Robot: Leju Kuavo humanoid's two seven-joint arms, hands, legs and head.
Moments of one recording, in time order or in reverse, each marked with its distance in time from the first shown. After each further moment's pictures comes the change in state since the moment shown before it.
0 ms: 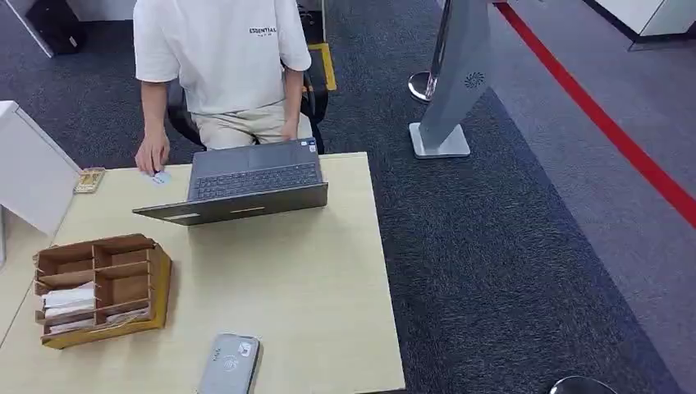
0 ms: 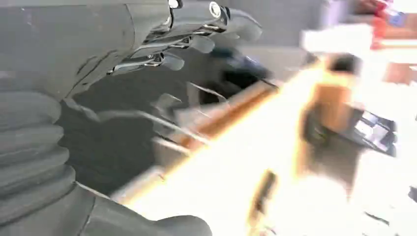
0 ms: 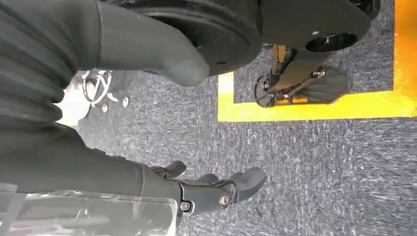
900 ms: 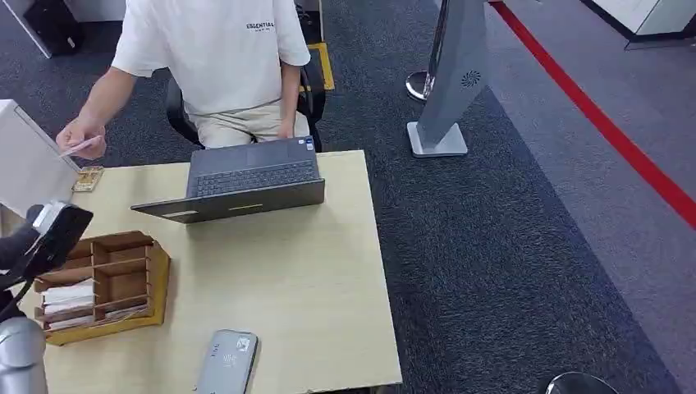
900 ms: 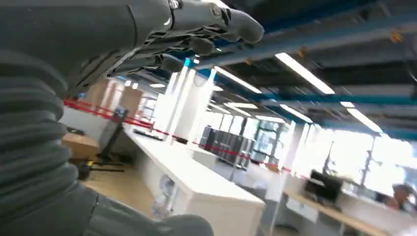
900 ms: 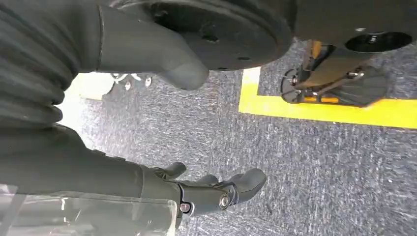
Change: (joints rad) left arm -0.317 0.398 -1.061 -0.327 -1.600 0.228 0.686; right arm -0.007 -0.015 -0.001 -0.001 0.144 0.069 0.093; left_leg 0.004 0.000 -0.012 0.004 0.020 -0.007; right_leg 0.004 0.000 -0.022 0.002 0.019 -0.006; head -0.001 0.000
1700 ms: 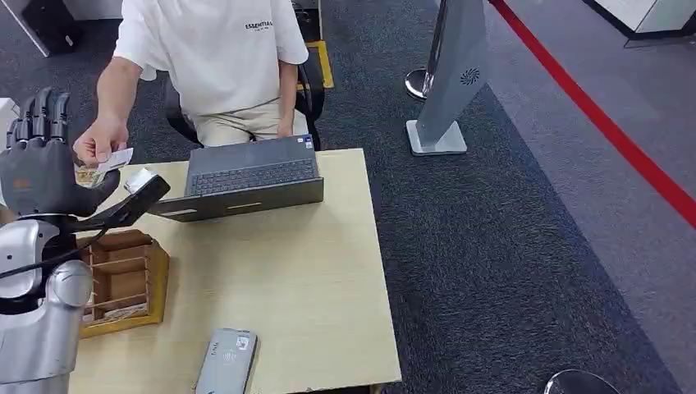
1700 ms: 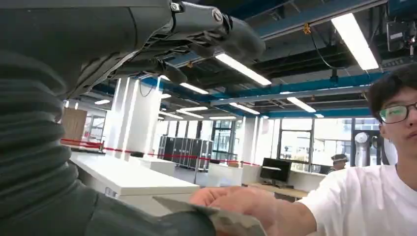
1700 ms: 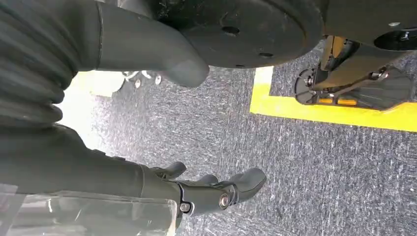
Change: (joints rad) left arm -0.172 0.079 -0.269 0.221 -0.029 0.006 0.059; right arm 0.010 -0.005 -0.009 0.000 0.031 0.010 0.015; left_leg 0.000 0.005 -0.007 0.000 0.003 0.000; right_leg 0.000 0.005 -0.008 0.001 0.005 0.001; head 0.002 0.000
